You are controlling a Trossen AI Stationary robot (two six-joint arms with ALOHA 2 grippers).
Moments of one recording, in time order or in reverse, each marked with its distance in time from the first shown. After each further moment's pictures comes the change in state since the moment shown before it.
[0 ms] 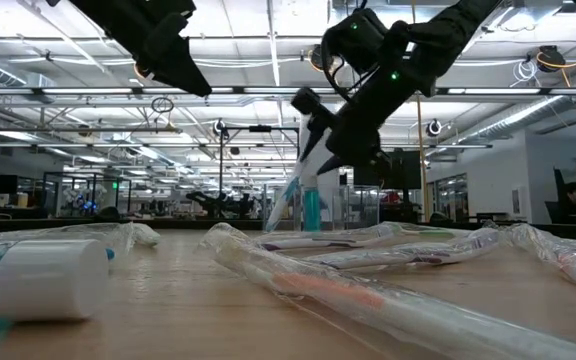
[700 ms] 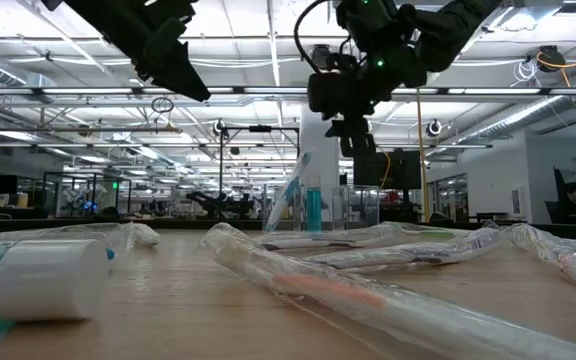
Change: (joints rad) left arm 0.000 0.000 -0.024 0.015 0.002 0.002; right arm -0.002 -0.053 0.000 0.155 0.419 0.736
